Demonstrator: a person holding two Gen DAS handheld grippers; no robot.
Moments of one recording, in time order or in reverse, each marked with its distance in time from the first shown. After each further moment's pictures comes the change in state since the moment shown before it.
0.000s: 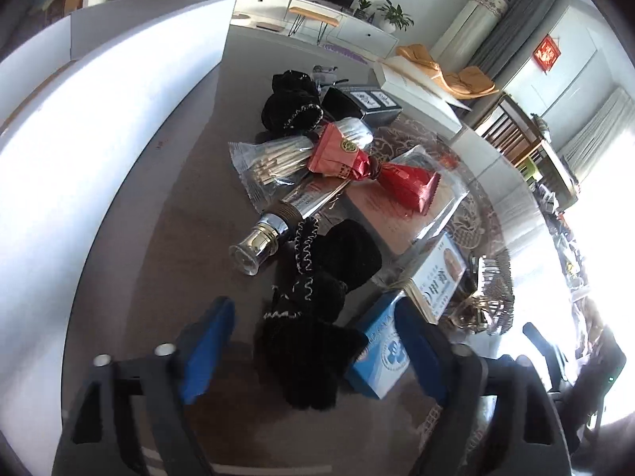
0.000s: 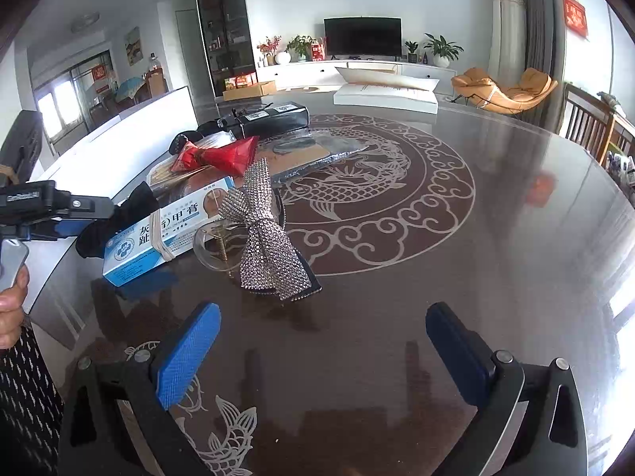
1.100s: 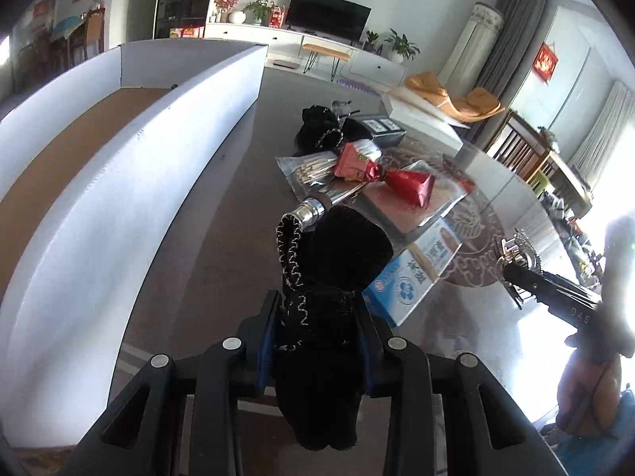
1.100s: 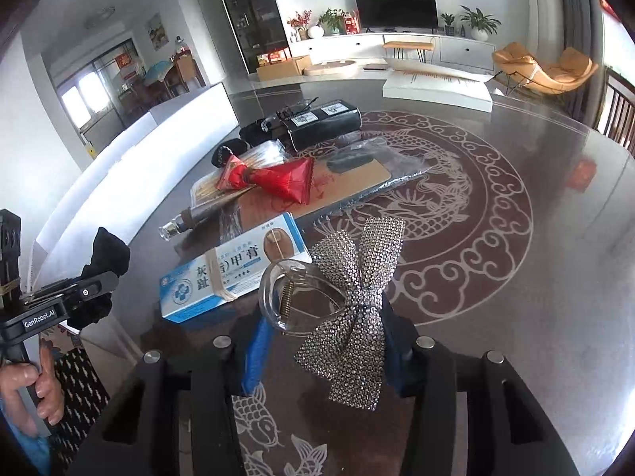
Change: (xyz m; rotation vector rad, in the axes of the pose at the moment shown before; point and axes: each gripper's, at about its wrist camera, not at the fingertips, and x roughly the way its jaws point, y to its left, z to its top) left arm -0.083 0.011 -0.061 0.003 -0.182 0.049; right arm 0.004 0.022 0.062 0.002 0.114 0.174
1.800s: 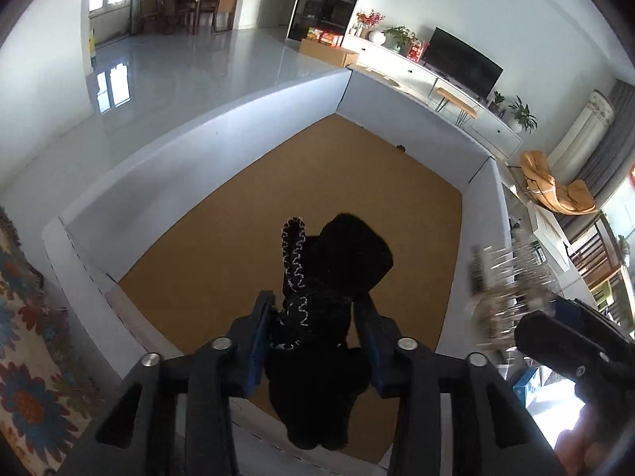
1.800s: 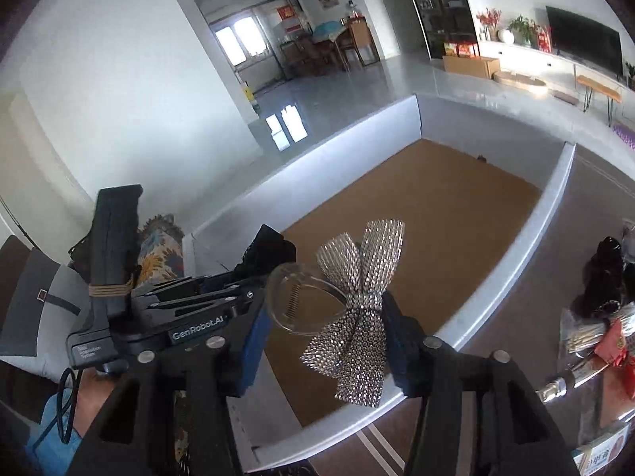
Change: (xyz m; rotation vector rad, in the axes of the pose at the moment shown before) left arm -0.076 0.229 0.065 -0.349 -0.042 0.293; right arm 0.092 0.352 0.097 -0.340 0.122 0.484
